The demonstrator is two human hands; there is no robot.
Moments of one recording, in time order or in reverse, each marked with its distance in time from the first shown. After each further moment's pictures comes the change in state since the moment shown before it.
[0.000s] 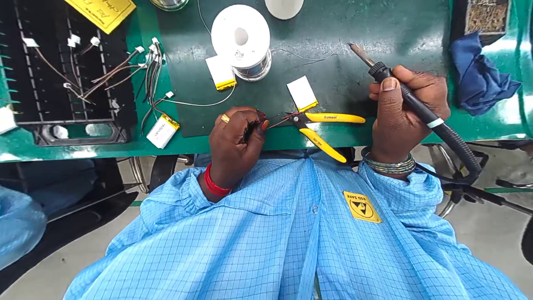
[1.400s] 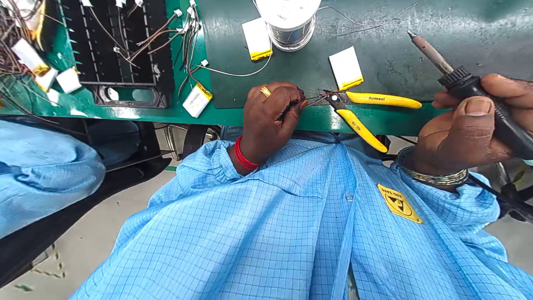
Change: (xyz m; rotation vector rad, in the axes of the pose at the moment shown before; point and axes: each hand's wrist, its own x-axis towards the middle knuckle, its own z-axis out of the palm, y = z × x) left_hand 0.002 0.001 0.000 0.098 -0.047 0.049; right_hand -0.028 -0.002 -0.018 0.159 -0.053 -0.081
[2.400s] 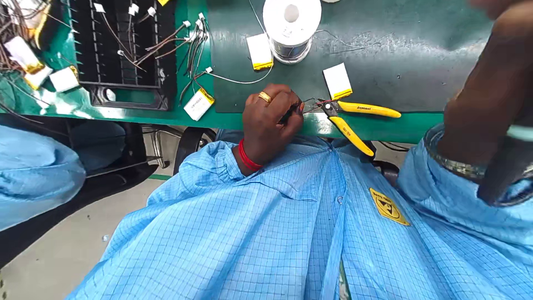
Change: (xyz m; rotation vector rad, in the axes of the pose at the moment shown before) left_hand 0.002 0.004 0.005 0.061 0.081 -0.022; right_hand 0.101 -0.042 0.035 -0.323 -0.295 -0.310
